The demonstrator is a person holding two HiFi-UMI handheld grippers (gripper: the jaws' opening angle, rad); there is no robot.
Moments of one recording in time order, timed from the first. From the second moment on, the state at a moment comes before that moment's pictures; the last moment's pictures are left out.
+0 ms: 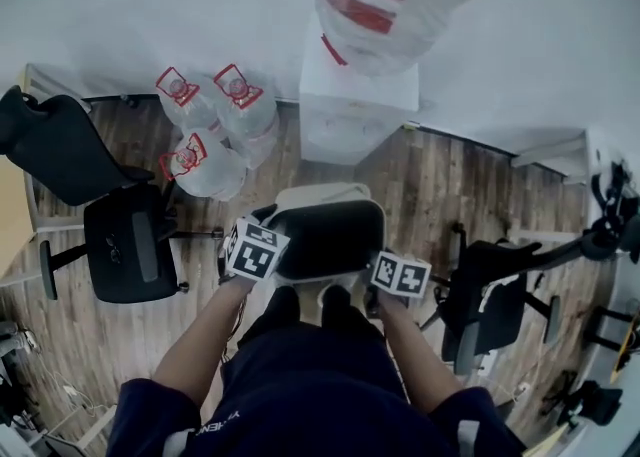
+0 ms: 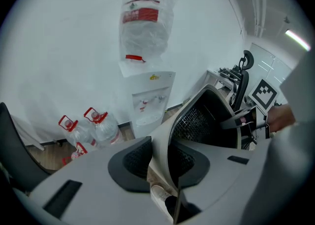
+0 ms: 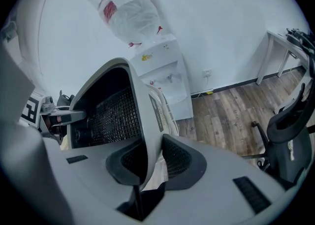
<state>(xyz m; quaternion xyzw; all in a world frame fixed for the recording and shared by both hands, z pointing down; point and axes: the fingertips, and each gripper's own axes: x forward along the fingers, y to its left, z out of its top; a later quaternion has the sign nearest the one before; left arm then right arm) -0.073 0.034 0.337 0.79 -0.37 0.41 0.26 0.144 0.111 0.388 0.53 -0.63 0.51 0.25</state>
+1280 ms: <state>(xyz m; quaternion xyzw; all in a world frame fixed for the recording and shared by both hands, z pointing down) -0.063 0.033 0.278 0.82 -0.34 0.40 0.23 0.145 0.122 0.336 0.57 -0.62 0.50 0.20</state>
